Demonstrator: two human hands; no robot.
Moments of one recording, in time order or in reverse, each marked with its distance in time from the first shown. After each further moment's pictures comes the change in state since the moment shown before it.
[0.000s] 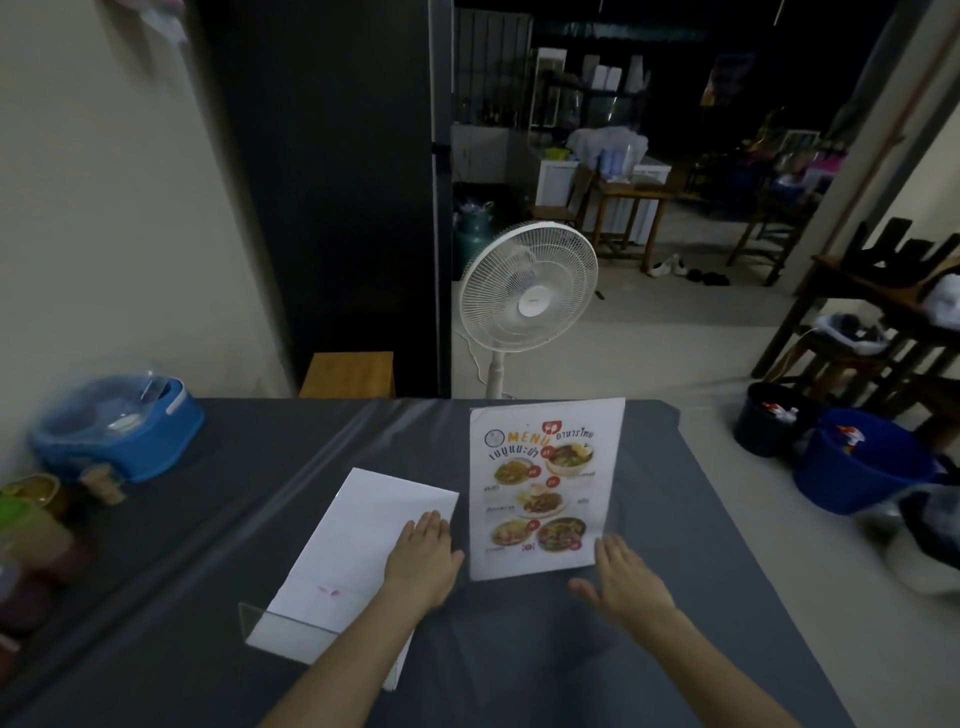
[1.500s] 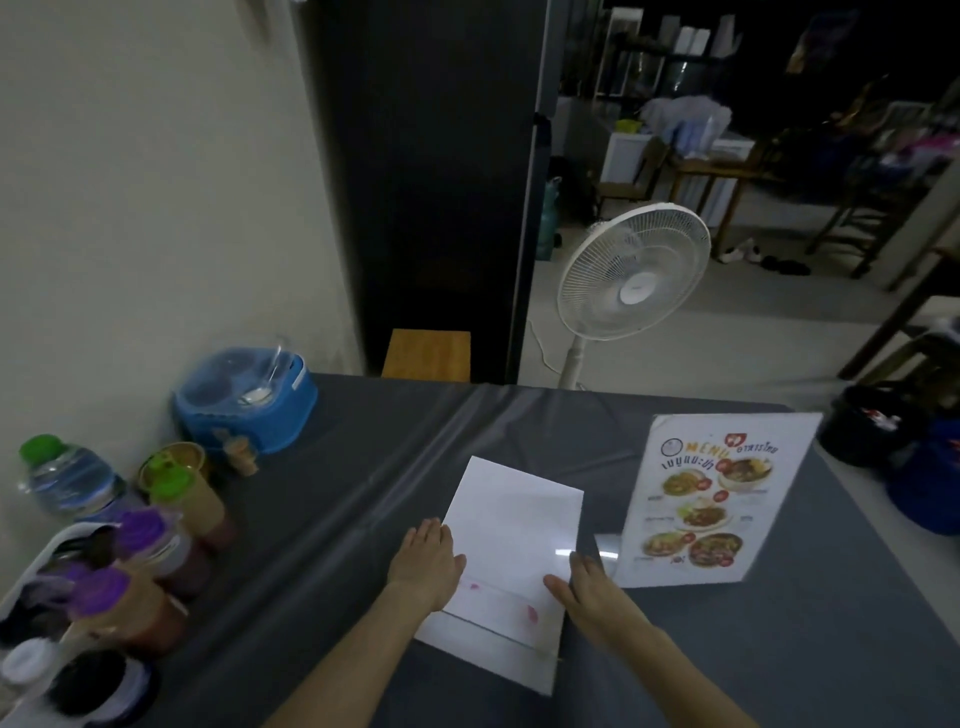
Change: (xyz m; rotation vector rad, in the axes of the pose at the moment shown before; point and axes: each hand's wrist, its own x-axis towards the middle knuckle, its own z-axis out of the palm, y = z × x) left_hand -0.004 -0.198 0.034 -0.010 -0.100 -0.070; right_hand 0.042 -0.205 0.069 0.313 -0.115 -0.098
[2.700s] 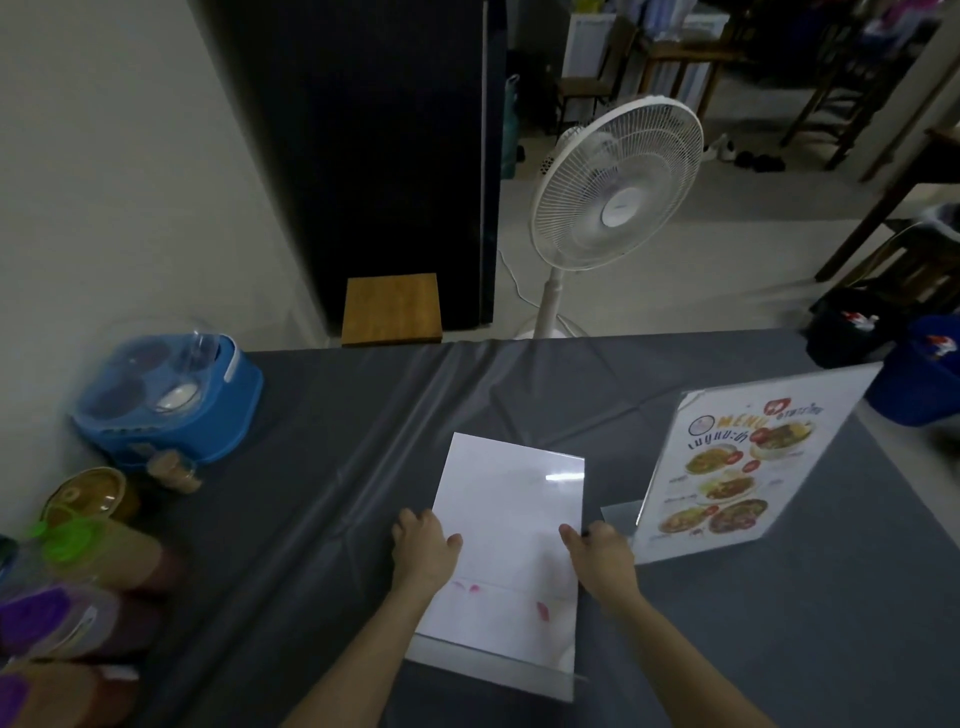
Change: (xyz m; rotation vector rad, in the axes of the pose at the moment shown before) left_hand 0.061 0.007 0.005 -0.507 0.042 -0.265; right_hand 0.063 -0.009 0.010 0.334 0.229 0.445
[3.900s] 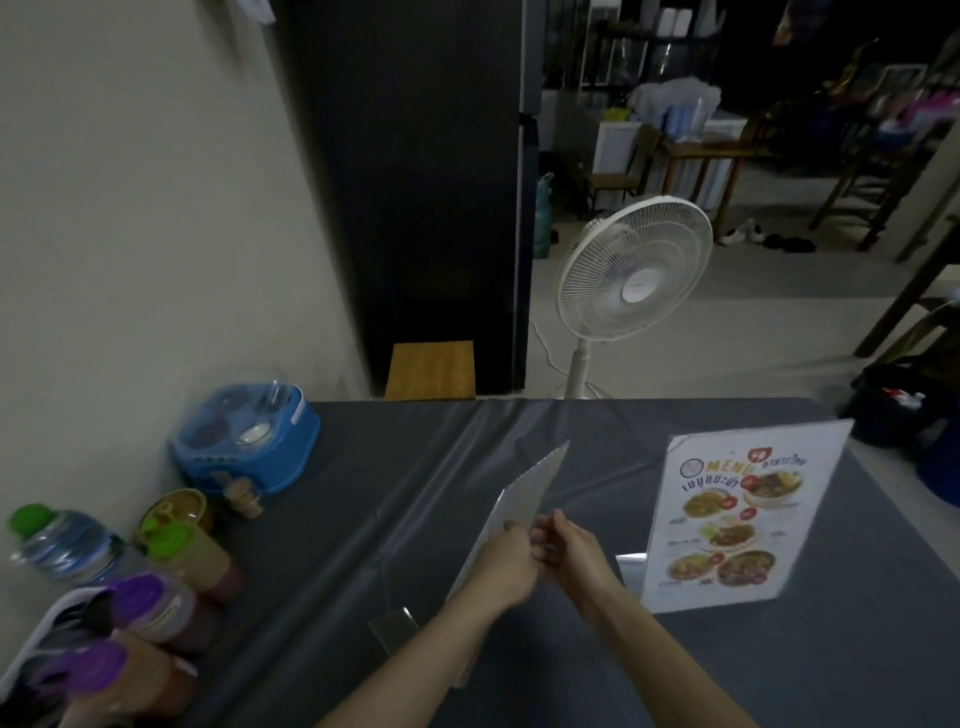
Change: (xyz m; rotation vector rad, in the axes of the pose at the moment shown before) left_hand -0.086 0.079 -0.054 -0.186 -0.131 0.251; right_hand -0.047 -0.064 -0.030 1.063 -0.424 -0.106
